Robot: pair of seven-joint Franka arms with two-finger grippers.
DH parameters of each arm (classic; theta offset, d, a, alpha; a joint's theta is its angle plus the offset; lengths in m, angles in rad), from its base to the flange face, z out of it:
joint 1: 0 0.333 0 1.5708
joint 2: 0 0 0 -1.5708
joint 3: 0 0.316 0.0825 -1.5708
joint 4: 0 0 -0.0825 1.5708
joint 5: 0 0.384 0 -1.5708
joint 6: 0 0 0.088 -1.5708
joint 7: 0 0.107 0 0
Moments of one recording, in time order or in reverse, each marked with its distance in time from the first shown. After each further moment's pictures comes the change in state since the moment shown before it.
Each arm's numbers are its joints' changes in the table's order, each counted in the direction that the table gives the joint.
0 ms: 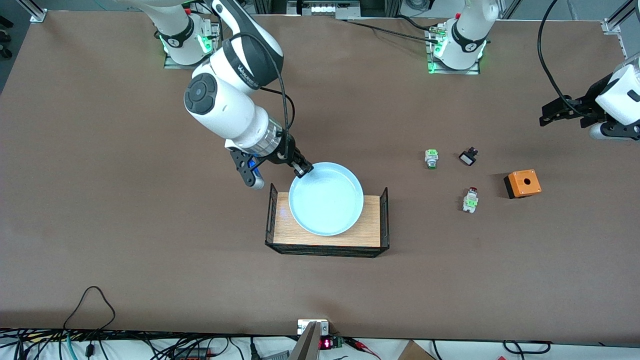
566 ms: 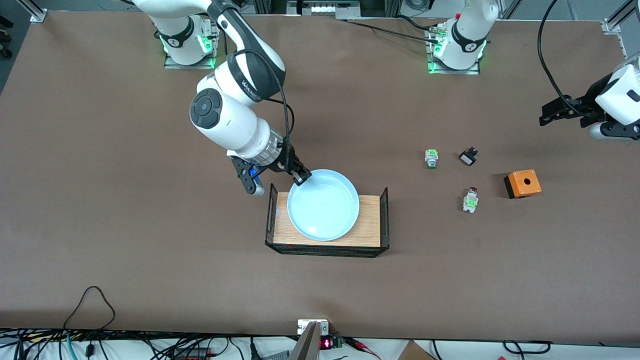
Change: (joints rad) left arm 0.000 0.000 0.000 0.000 0.000 0.002 0.000; right arm 0.000 -0.042 -0.008 -0.005 0.000 -0.023 0.000
